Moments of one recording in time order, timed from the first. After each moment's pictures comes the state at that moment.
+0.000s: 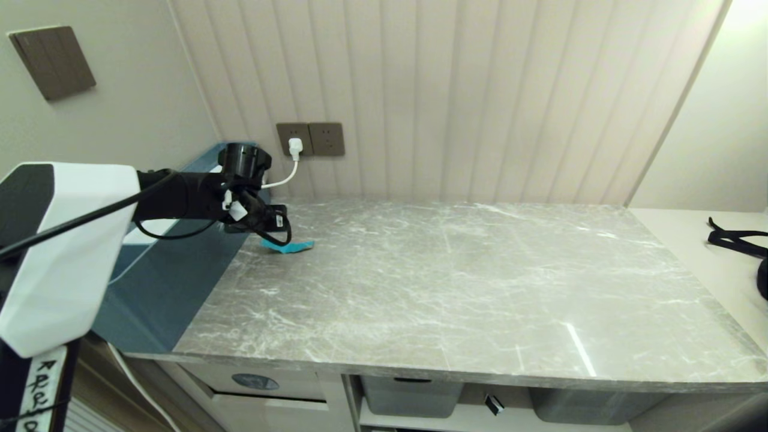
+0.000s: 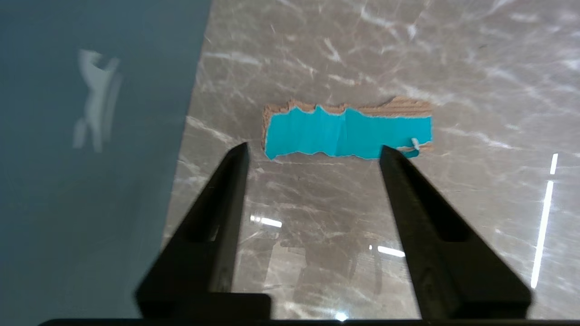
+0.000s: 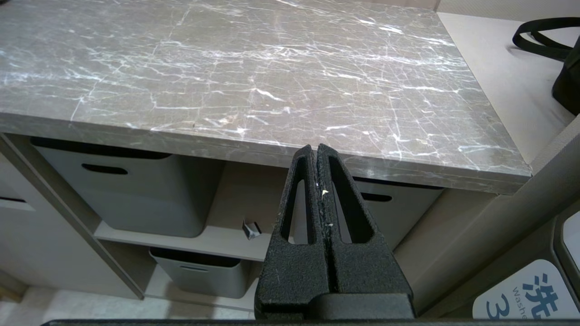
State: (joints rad) left arm -0.19 2.29 -1.93 0.25 0.28 -0.10; right arm 0.00 0.00 0.00 0.00 0.01 -0.07
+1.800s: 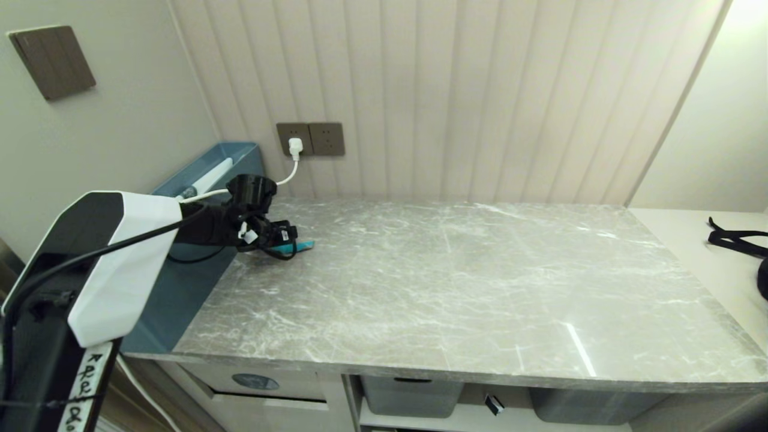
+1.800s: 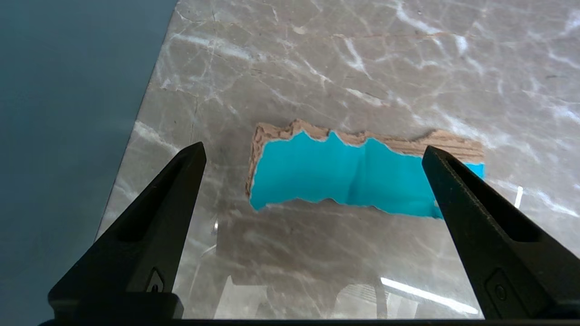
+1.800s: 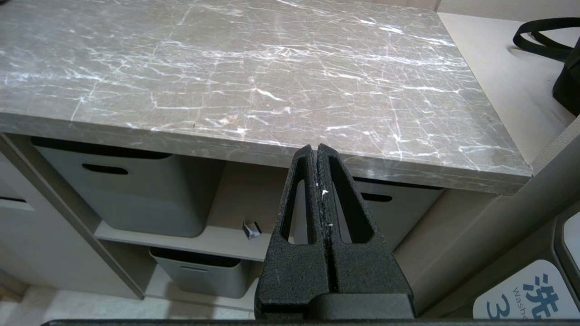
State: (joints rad) left arm -0.16 2.44 -1.93 0.07 0.24 -0.21; right arm 0.00 0.00 0.00 0.00 0.01 -0.07
